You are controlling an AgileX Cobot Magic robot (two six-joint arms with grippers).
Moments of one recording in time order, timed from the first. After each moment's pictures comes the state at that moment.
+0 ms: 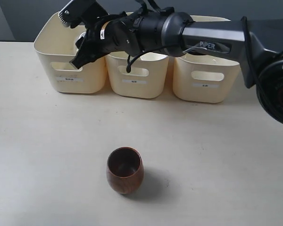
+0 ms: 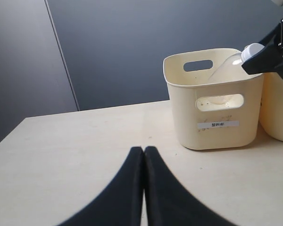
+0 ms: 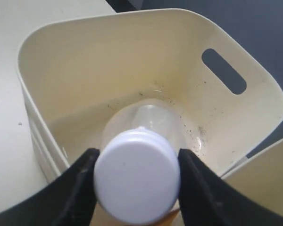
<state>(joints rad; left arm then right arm) 0.01 0.00 0.00 0.00 0.14 0.12 0.71 2.24 -1.80 -0.10 0.18 -0.25</state>
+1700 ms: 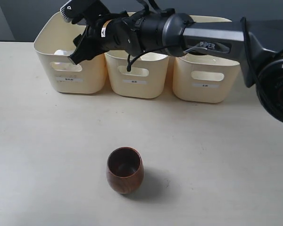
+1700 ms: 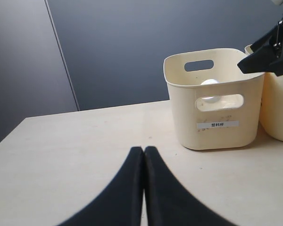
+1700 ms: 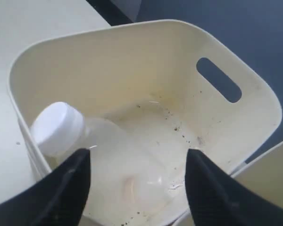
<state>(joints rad) 0.01 0.00 0.00 0.00 0.14 0.12 0.70 2.24 -1.80 -0.04 0.13 -0.25</state>
